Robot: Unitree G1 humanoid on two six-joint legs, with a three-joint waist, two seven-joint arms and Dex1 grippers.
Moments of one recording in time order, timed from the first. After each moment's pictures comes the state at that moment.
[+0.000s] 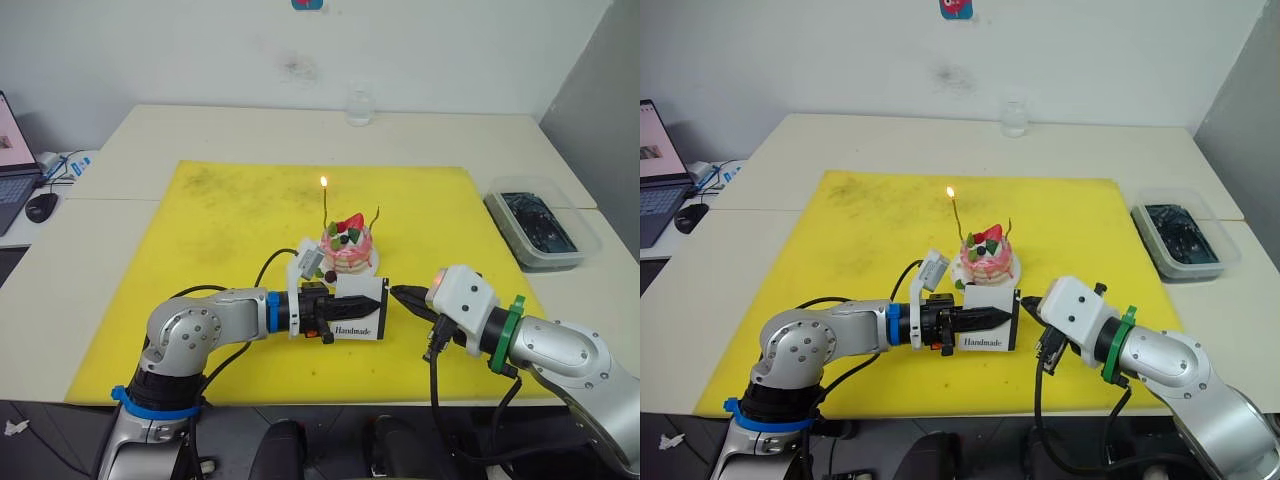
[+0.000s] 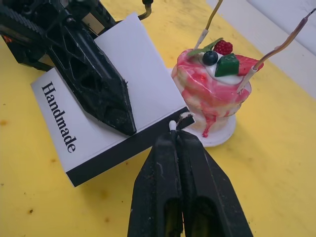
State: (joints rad) left arm -0.42 0.42 -0.05 -0.31 -1.07 1.20 -0.55; right arm -0.13 -0.73 0.13 -0.94 0.30 0.82 0.52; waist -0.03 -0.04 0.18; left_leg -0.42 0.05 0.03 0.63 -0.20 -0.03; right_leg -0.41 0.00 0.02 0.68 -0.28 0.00
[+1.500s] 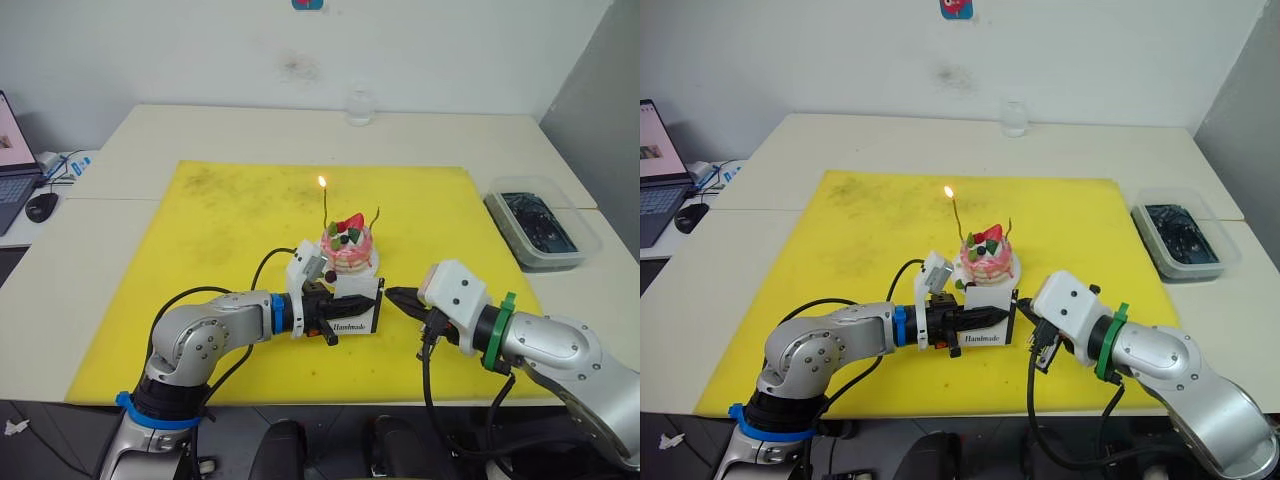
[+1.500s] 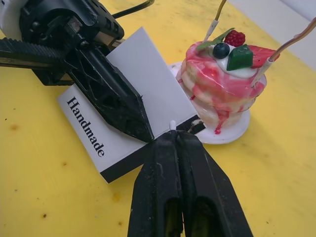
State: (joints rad) left arm -0.38 0.42 -0.09 -0.34 -0.90 1.10 -0.56; right arm -0.19 -0.71 0.15 -0.94 0.36 0.95 0.48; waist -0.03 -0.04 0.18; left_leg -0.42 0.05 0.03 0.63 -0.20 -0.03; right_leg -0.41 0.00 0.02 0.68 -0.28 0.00
